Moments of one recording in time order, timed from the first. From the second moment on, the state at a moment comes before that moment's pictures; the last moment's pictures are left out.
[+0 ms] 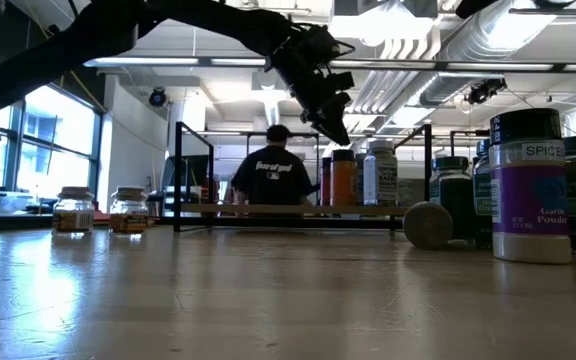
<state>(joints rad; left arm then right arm) 0.47 2.35 2.34 -0.79 0.00 0.37 0.66 1.43 1.33 -1.41 1.00 0.92</state>
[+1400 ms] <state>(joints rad) 0.35 2.19 2.35 -1.11 -0.10 0.35 0.47 1.43 1.33 -1.10 0.51 0.47</state>
